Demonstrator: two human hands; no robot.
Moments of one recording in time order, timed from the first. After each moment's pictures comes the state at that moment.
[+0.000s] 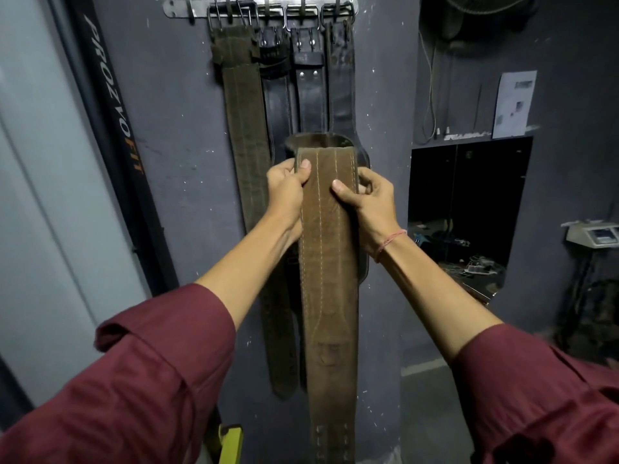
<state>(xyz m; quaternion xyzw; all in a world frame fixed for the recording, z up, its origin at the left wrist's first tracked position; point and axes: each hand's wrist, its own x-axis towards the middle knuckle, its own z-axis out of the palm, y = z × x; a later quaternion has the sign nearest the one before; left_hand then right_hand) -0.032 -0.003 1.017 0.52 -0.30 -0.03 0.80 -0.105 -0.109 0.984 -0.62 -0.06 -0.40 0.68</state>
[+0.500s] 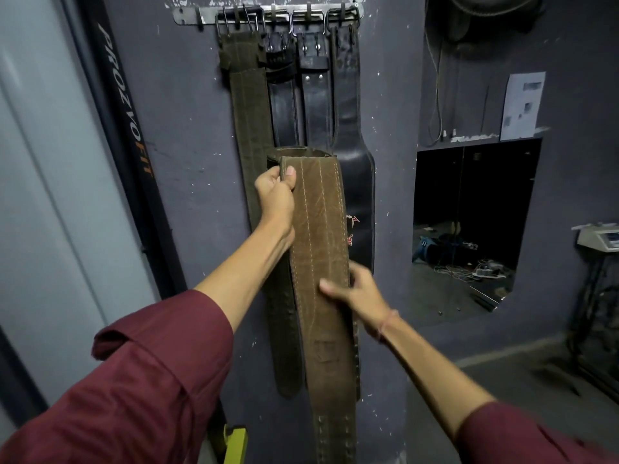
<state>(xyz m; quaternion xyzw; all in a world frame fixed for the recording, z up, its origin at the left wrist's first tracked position) -0.012 0.007 1.007 0.52 -0.24 0.03 0.82 -0.110 -0.100 0.863 -0.72 0.01 -0.20 0.66</state>
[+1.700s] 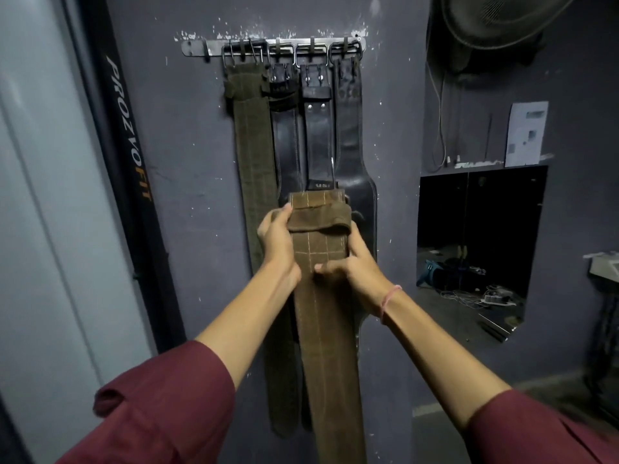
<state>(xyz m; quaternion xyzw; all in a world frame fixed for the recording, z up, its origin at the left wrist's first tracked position) -0.007 -0.009 0.994 0.45 -0.13 -0.03 0.88 -0.095 -0.111 0.954 -0.71 -0.08 -0.26 0.65</state>
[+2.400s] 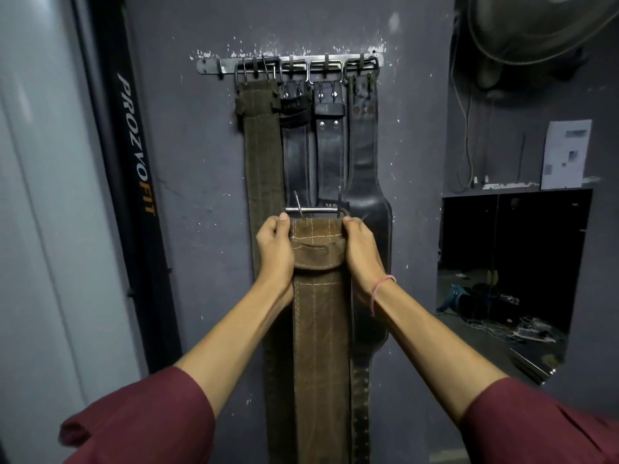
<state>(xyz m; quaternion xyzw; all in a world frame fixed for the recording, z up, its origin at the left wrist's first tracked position) 0.022 -0.030 1.002 0.55 -0.21 0.15 0.80 -0.030 -0.140 1.005 -0.68 0.01 -0.34 0.65</state>
